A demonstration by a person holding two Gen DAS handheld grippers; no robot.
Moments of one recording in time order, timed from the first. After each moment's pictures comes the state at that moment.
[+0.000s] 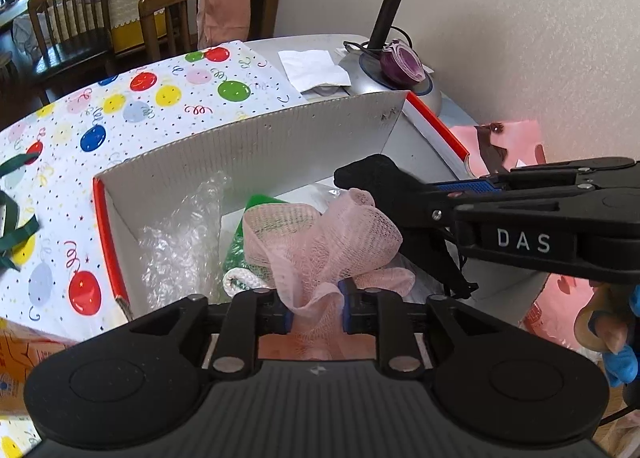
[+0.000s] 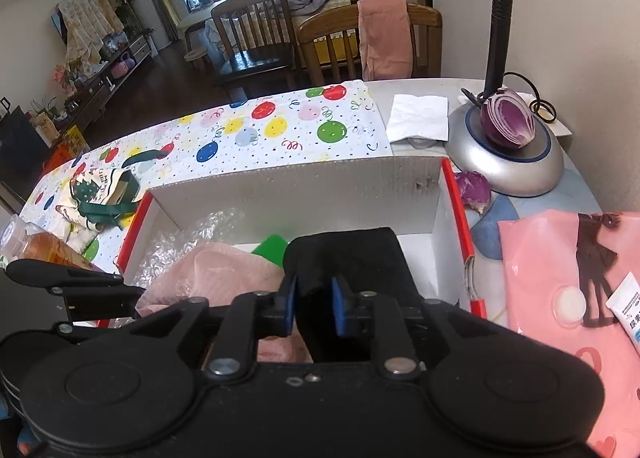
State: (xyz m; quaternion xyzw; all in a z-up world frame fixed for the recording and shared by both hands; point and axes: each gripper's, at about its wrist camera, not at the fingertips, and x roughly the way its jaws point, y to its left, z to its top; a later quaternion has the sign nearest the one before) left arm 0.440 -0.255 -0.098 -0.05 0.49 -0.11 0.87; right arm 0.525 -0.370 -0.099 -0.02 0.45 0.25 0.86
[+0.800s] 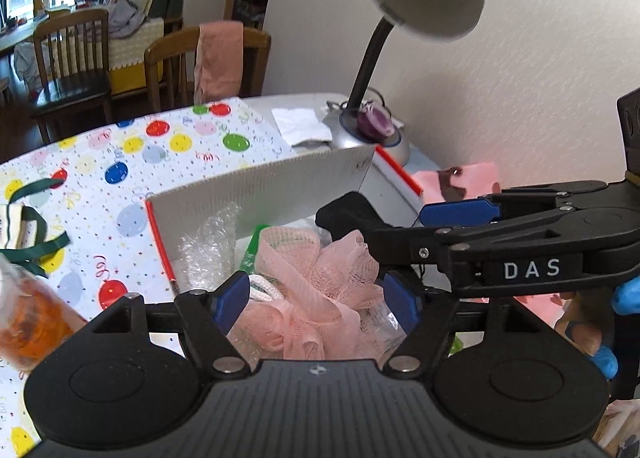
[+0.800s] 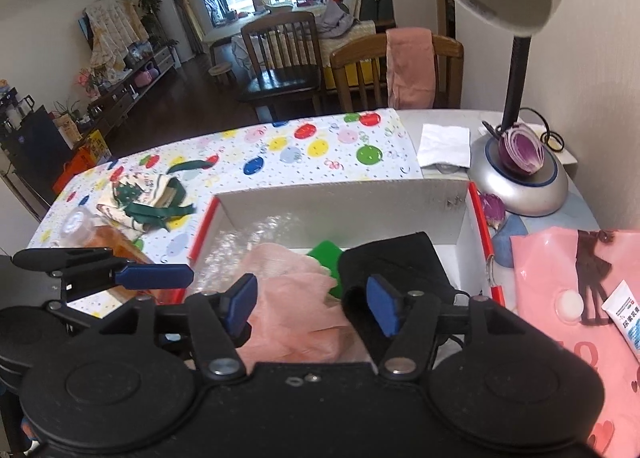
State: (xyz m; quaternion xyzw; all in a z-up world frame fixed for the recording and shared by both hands) left arm 0.382 -0.224 -0.053 -0.07 0.41 -0.13 0.90; right arm 0.471 -0.357 -0.057 -0.03 0.41 0.27 0.87
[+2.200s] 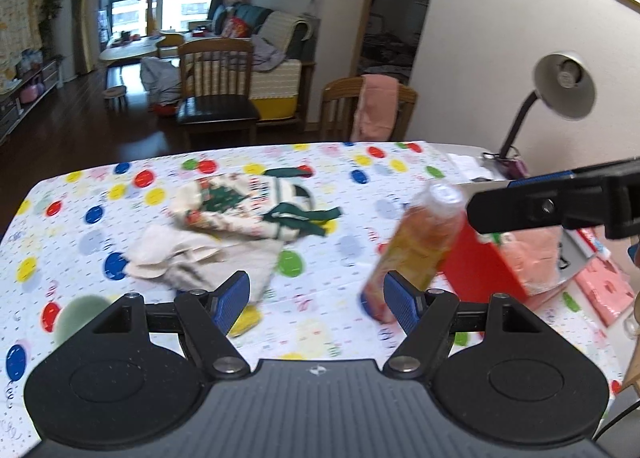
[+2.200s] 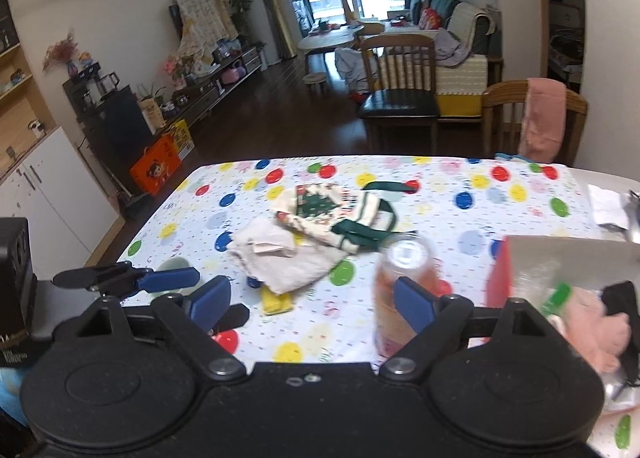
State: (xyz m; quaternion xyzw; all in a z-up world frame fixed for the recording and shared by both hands) left arm 0.210 0.033 -0.024 -0.08 0.34 0.01 0.93; right arm 0.342 -0.119 -0.006 -0.05 0.37 0.38 0.85
